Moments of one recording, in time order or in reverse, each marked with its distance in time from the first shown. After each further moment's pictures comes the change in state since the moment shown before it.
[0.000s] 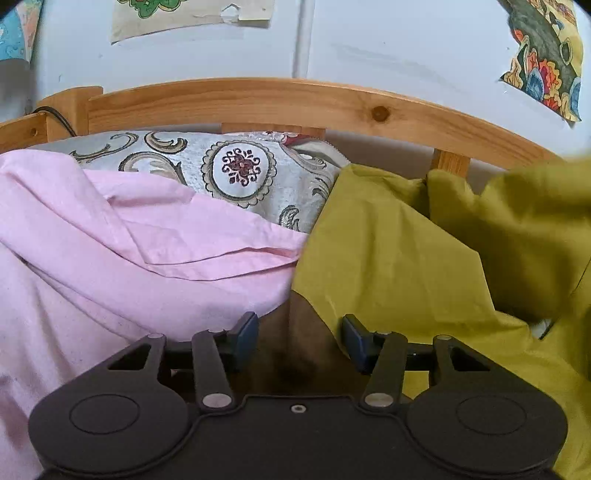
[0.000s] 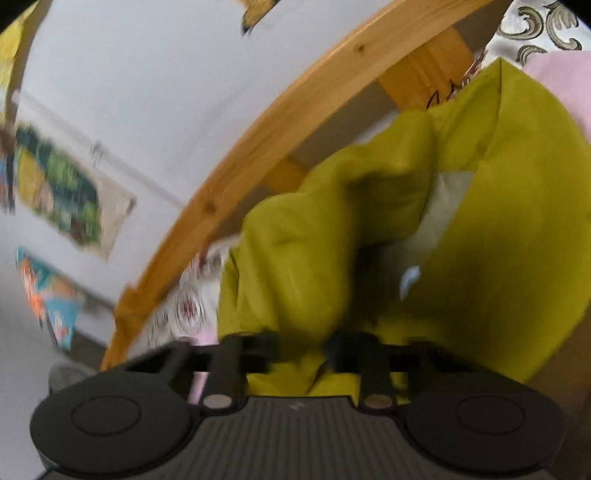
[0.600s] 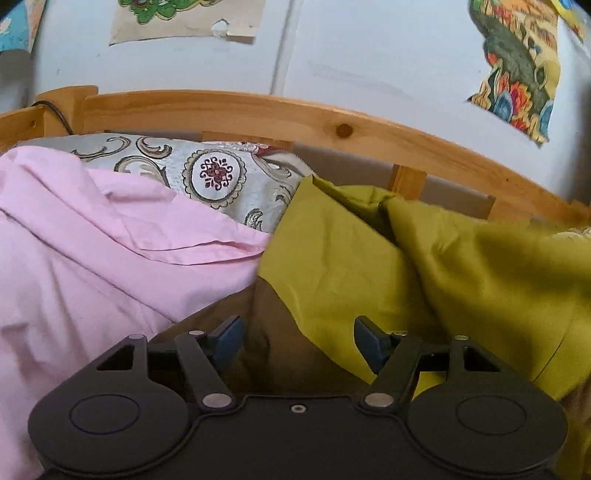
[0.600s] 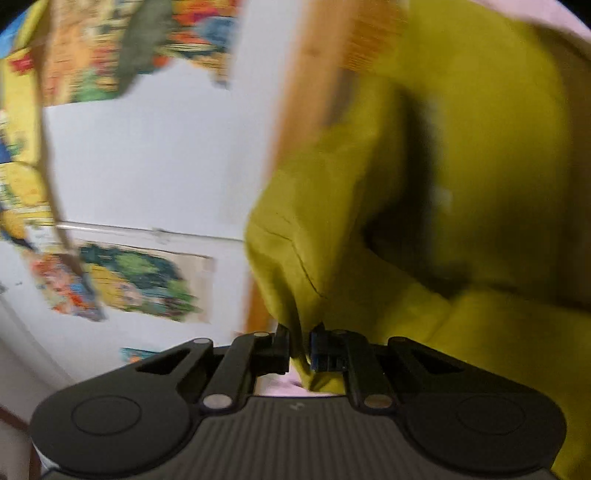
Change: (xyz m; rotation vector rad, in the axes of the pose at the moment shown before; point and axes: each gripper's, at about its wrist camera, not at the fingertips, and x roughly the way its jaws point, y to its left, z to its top) left arm -0.045 -0.011 -0.006 -0.065 -0.018 -0.105; right arm -0.057 -0.056 -0.079 0.422 0.045 0.175
